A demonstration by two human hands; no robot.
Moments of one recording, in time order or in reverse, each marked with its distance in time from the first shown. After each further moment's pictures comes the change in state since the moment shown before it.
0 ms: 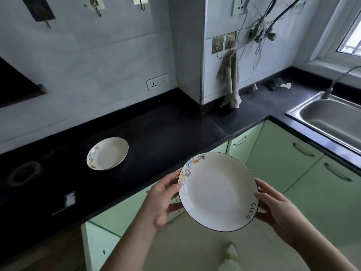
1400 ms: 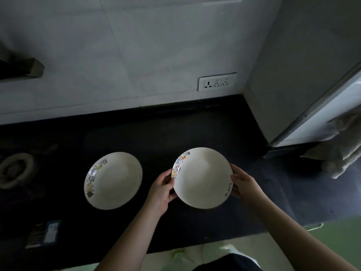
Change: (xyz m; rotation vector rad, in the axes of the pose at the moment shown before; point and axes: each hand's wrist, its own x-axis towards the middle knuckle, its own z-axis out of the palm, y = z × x) left_hand 0.346 0.036 -0.146 -0.358 0.568 -0.207; right_hand 0.465 -0.067 0.176 -0.443 -0.197 0.243
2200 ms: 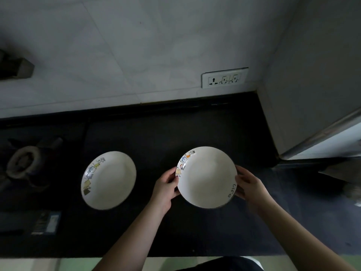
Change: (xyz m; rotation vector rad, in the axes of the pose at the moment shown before) left_hand 0.028 0.001 0.054 0.099 0.163 0.015; right_hand 0.071 0.001 -0.045 0.049 -0.097 0.068
